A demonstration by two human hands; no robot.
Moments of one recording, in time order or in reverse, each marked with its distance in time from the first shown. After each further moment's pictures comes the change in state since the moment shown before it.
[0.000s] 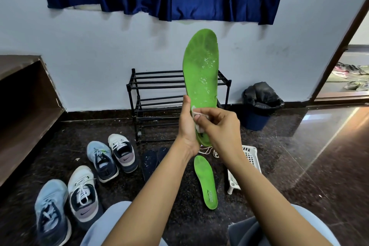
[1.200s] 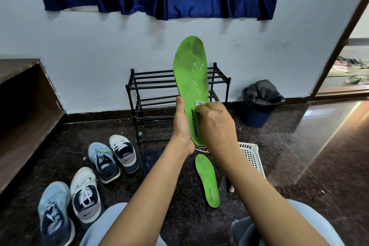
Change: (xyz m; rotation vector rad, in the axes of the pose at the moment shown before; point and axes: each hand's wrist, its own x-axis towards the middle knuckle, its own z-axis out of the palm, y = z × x) left_hand 0.004 0.002 -0.007 0.002 0.056 -0.020; right_hand 0.016 0.015 0.012 -0.894 0.083 -0.441
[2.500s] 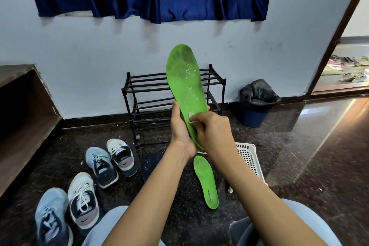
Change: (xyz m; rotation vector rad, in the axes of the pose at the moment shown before) left_hand -0.002 -0.007 0.007 -0.140 -0.053 -0.032; right_hand -0.011 0.010 -0.001 0.352 -0.083 0.132
